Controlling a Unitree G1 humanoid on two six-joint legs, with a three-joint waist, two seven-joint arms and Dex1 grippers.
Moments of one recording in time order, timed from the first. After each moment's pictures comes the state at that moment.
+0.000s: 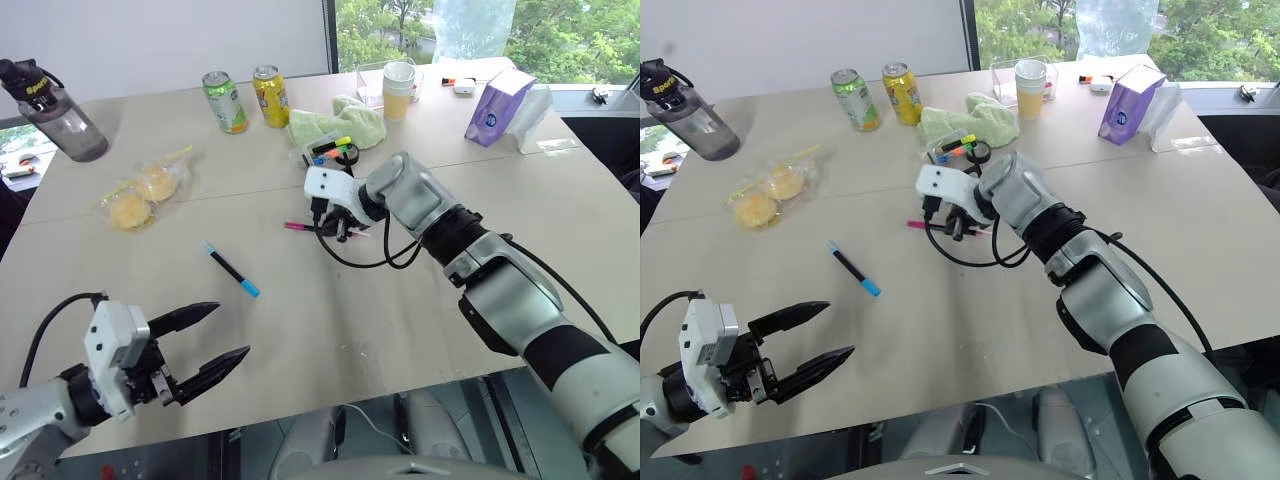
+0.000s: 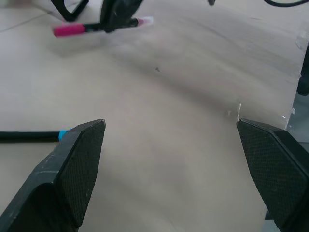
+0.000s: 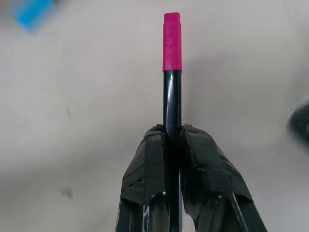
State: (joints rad) left arm 0.58 0.71 0.62 -0.63 -0.74 0.39 -1.00; right arm -1.22 -0.08 0.41 0.61 -0.06 0.58 1.12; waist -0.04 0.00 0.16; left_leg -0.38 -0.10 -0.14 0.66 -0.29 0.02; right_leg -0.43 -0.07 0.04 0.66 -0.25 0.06
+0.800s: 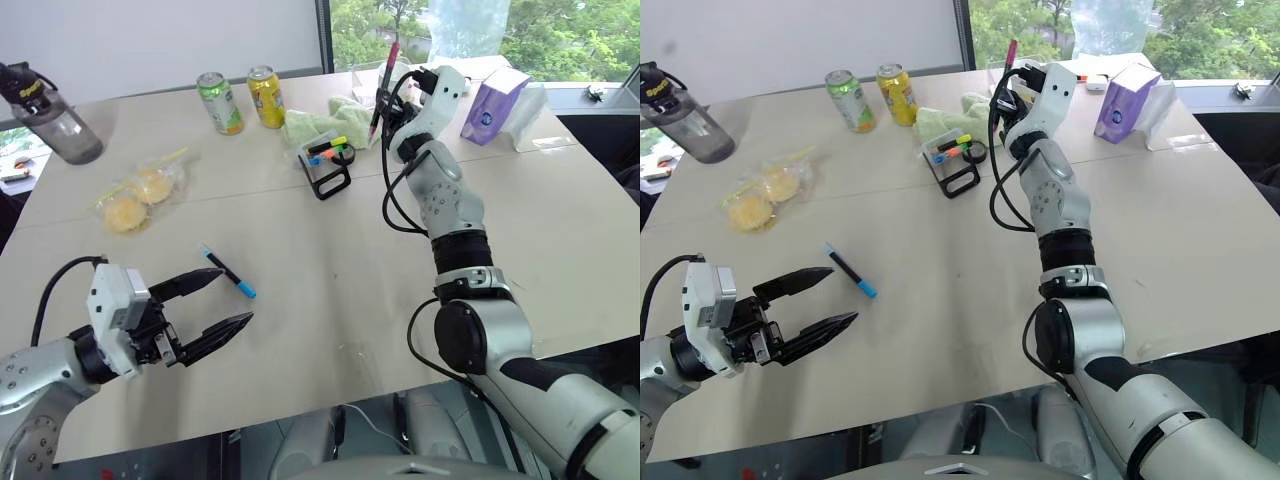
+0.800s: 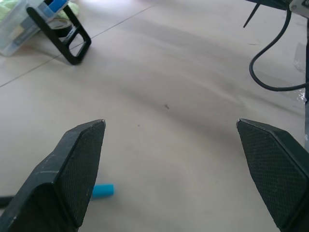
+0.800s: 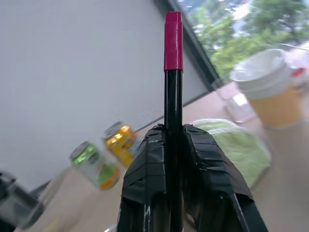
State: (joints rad) left arm 0.39 0.76 0.58 -0.55 -0.76 0.42 -1.01; right arm -1.15 0.16 -0.37 0.67 0.39 0.19 0.07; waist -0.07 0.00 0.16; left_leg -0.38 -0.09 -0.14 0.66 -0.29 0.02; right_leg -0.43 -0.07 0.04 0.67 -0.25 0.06
